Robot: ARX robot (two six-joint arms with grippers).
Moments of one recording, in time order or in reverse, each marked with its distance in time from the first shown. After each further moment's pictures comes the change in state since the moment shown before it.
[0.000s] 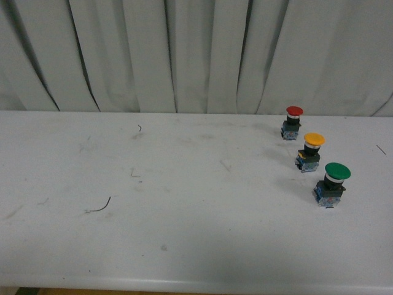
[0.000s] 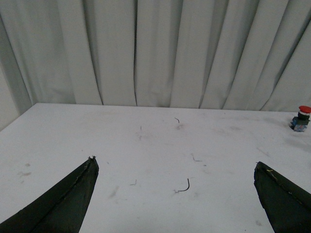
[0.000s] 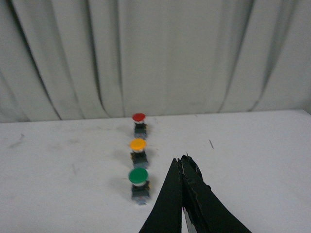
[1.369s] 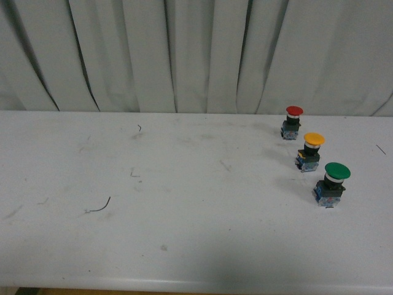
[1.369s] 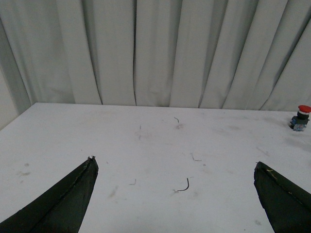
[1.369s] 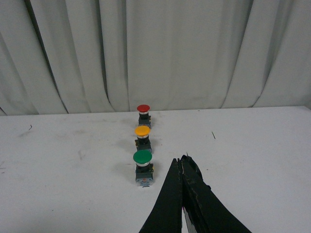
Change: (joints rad) left arm 0.000 0.000 0.000 0.000 0.001 0.000; right arm 0.003 -0.410 -0.169 -0.211 -0.011 0.000
